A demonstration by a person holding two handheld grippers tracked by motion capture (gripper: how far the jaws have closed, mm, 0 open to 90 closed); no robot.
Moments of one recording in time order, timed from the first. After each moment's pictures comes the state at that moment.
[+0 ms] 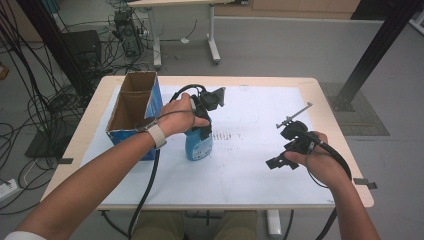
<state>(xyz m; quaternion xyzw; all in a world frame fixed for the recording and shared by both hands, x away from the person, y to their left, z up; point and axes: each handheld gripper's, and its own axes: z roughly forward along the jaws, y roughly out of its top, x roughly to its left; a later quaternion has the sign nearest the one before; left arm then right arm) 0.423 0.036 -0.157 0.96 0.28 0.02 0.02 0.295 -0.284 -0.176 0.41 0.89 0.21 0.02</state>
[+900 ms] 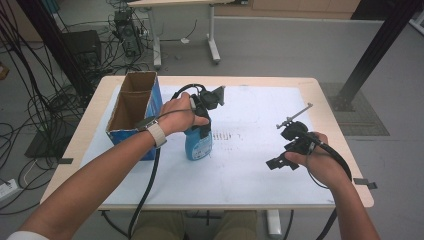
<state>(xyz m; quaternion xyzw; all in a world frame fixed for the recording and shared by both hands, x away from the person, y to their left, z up) 0.428 0.040 -0.156 0.96 0.28 0.01 0.02 0.294 -0.285 -0.177 0.41 0.89 0.21 0.01</state>
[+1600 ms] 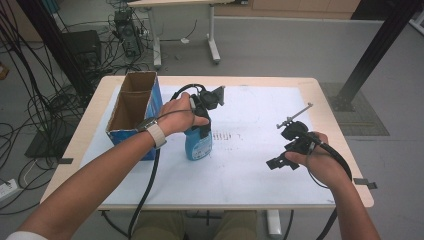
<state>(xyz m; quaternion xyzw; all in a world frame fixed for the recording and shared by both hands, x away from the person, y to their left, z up) 0.428 0.040 -0.156 0.96 0.28 0.01 0.02 0.295 -0.285 -0.177 0.41 0.89 0.21 0.01</state>
